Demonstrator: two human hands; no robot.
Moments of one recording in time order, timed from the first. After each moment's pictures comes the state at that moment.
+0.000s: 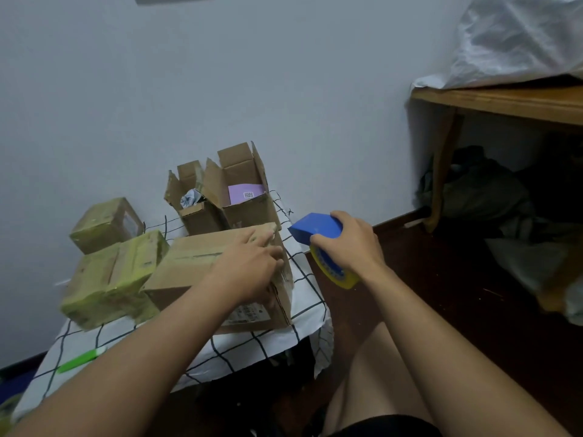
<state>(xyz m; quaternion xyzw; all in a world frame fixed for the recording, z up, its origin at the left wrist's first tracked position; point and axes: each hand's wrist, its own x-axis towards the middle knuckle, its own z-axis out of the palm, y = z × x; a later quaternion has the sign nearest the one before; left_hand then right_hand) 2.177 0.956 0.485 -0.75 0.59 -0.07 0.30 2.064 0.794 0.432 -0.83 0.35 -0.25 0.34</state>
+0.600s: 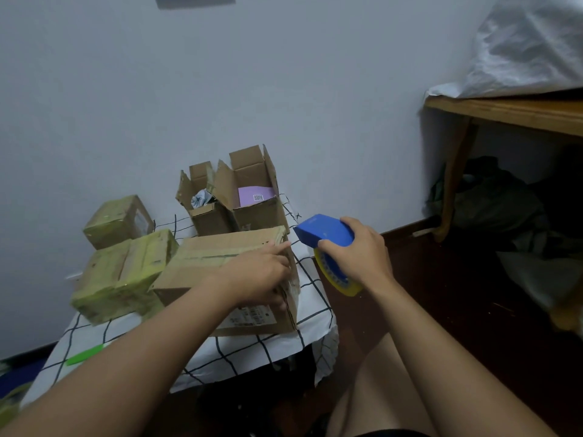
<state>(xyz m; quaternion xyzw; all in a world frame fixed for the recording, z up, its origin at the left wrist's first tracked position) 2.193 0.959 0.476 -0.73 0.66 -0.01 0.18 2.065 0.798 0.425 -0.81 0.34 -0.29 0.37</state>
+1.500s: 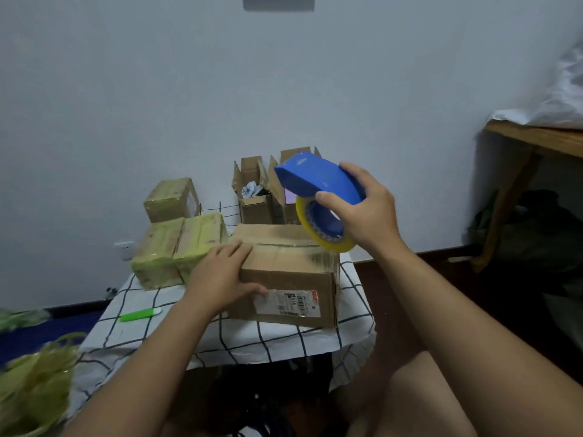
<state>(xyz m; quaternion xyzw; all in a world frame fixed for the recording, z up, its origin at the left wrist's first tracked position) 2.242 1.090 0.453 -0.94 0.33 -0.05 -0.04 2.117 0.864 0.513 -0.77 0.12 -0.42 0.47</state>
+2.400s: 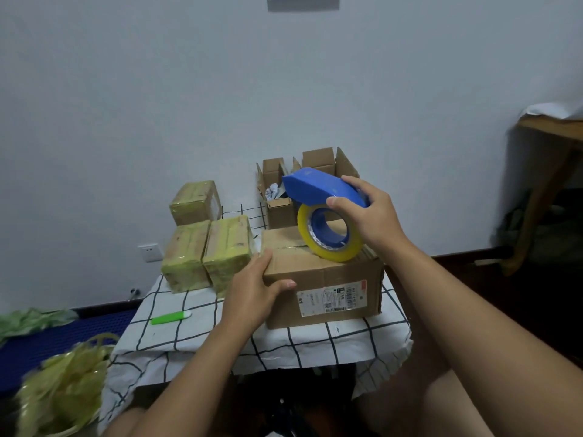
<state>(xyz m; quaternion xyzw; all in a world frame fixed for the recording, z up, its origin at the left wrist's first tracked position) 2.238 1.100 0.431 -0.90 0.25 -0.03 -0.35 2.170 0.879 0.493 -0.74 0.09 -0.35 0.56</state>
